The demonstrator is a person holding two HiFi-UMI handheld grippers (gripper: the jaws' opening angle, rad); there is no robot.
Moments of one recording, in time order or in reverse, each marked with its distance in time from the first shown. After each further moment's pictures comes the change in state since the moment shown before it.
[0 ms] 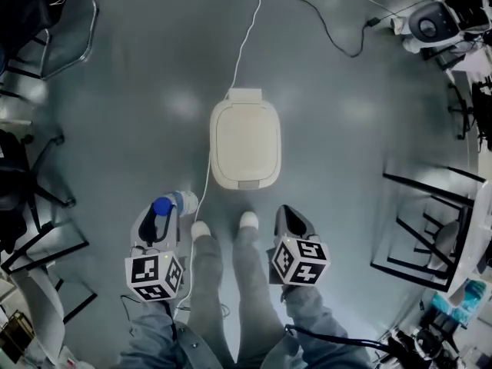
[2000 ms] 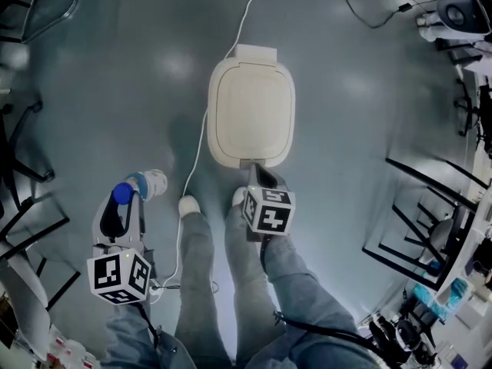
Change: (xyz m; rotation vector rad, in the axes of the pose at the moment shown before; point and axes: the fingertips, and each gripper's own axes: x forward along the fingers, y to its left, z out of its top) left arm 0.014 0.068 -0.043 -0.034 0.034 0.113; right arm 0.158 0.019 -0.075 -0.110 0.179 0.021
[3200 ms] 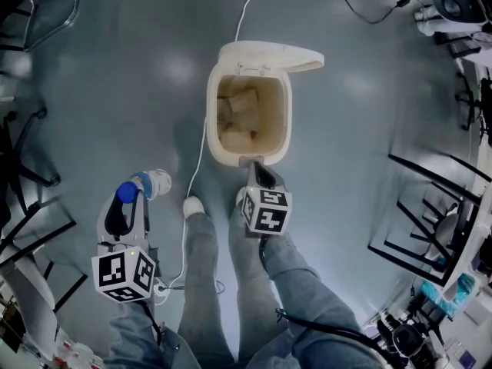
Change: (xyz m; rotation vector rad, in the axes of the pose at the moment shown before) left arm -0.004 -0.013 0.011 0.026 -0.007 -0.011; right arm -0.003 -0.001 0.002 0.018 -0.087 0.006
